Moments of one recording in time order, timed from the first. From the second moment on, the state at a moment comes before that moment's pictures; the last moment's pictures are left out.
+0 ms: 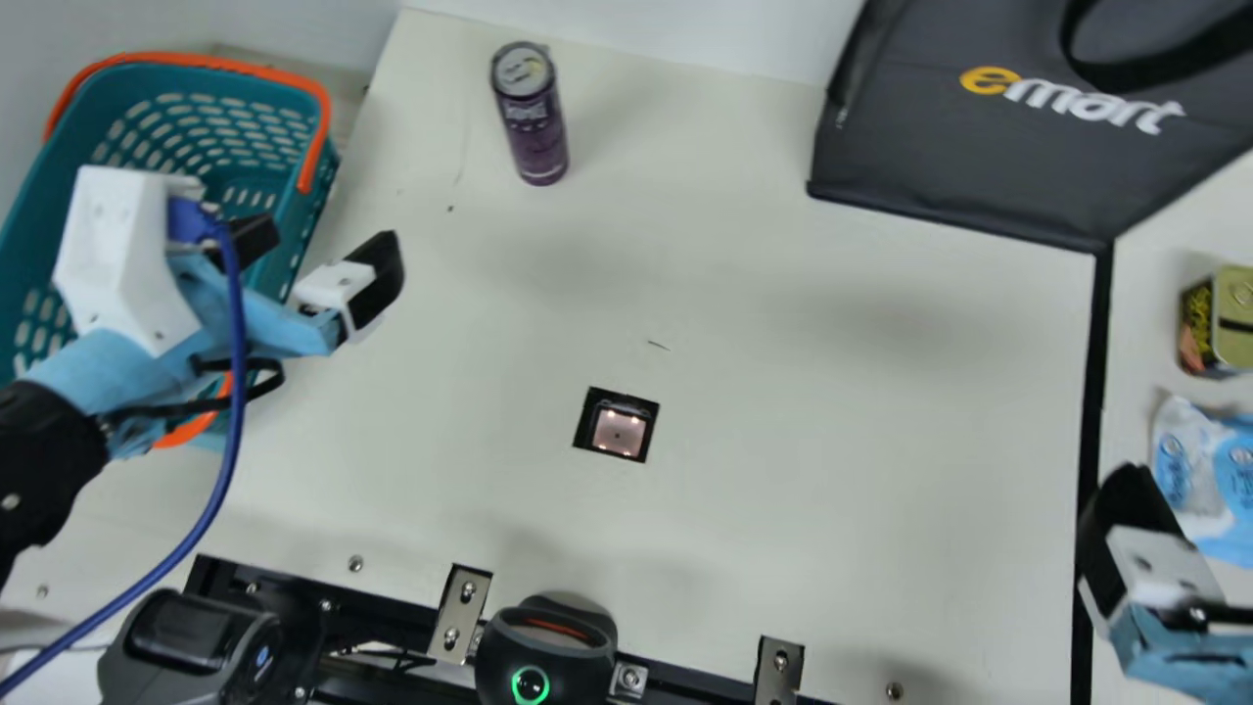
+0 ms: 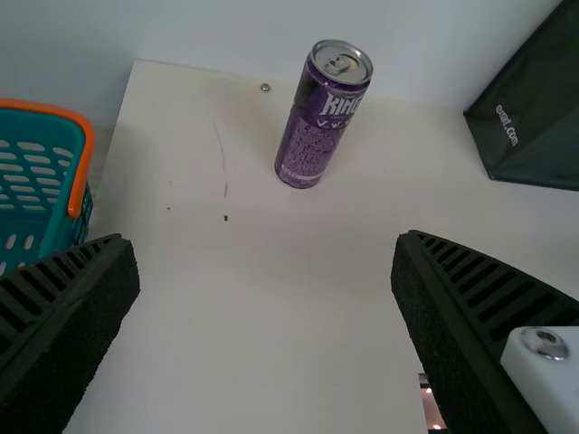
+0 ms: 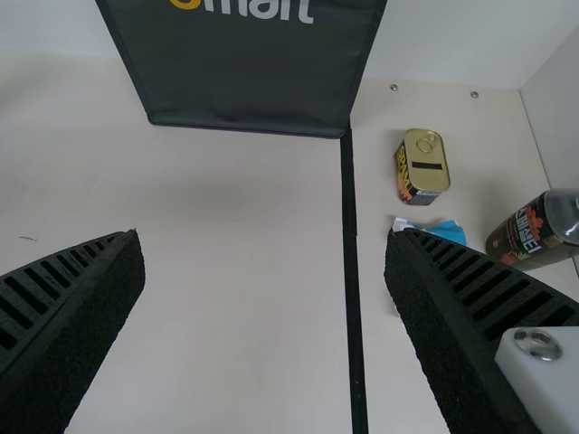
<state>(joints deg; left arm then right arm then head) -1.8 46.8 -39.3 -19.4 33.7 6.0 0.6 42.6 -69.8 -0.9 69.5 0.0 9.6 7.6</state>
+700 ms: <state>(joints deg) -5.9 56.2 -42.8 -15.2 27.0 2.7 0.6 42.6 -69.8 -0.9 69.5 0.0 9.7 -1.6</state>
